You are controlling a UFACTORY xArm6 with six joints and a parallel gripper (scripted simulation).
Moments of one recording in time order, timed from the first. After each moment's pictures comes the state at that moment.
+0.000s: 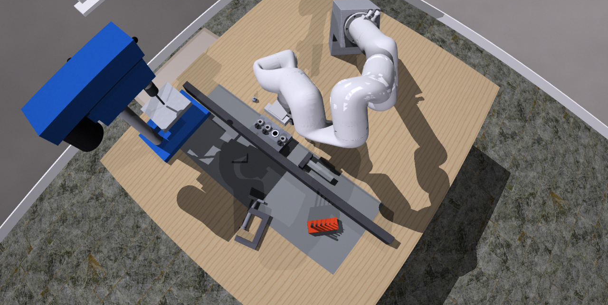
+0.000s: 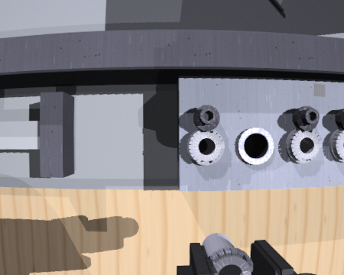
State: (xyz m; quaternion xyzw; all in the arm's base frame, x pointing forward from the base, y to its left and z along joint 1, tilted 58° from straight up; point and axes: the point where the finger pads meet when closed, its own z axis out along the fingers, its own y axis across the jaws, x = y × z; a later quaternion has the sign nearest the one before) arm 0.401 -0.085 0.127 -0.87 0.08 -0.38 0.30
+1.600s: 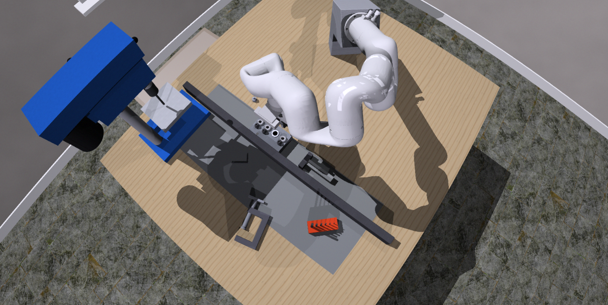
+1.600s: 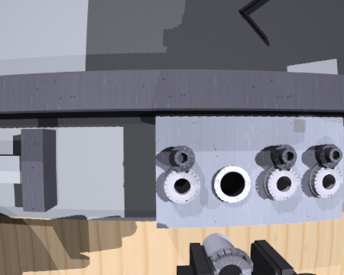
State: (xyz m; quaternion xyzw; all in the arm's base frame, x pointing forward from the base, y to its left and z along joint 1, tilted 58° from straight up) arm 0.421 -0.112 0.136 -0.87 0.08 -0.38 0.30
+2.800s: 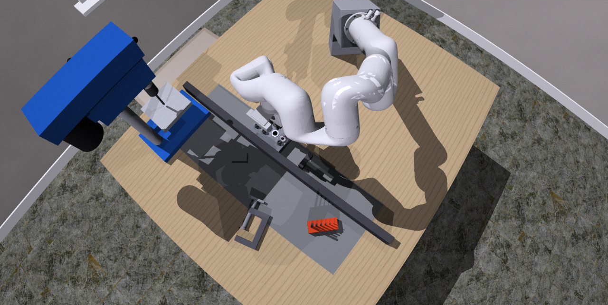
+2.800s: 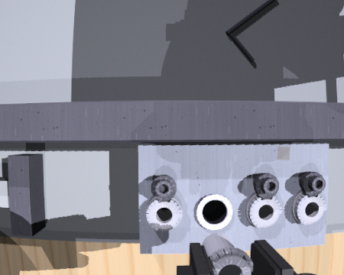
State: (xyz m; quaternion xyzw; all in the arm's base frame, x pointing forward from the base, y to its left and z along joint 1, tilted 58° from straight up) arm 0.437 -0.133 0.142 -0.87 0.08 -0.38 0.30
